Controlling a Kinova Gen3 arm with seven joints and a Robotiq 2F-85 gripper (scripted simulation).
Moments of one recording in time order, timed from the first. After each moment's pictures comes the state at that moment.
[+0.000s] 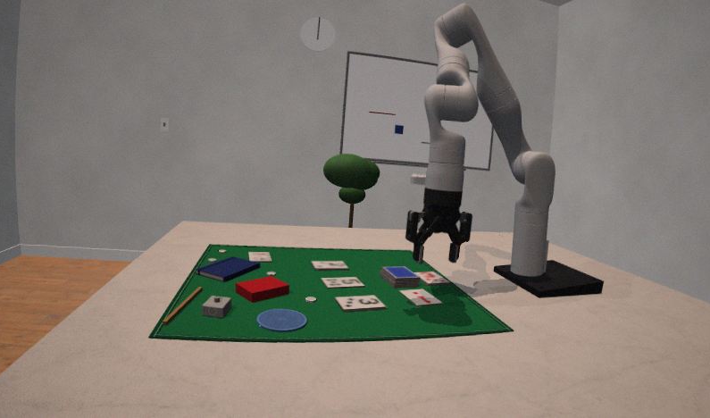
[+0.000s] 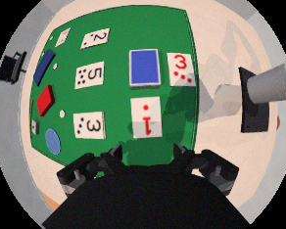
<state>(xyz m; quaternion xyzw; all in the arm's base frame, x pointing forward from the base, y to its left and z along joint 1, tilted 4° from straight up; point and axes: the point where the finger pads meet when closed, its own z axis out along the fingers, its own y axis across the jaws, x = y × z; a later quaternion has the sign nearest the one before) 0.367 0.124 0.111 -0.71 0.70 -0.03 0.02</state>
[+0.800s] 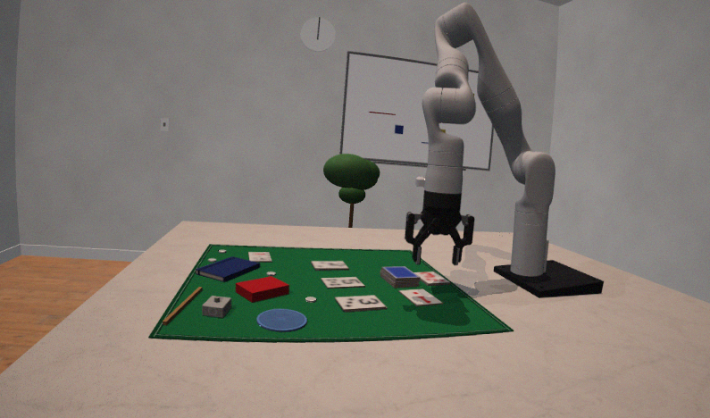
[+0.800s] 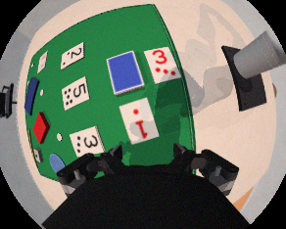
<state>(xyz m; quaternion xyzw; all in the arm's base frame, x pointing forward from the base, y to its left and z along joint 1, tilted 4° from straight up) 0.363 0.119 0.106 -0.62 0.79 -0.02 0.02</state>
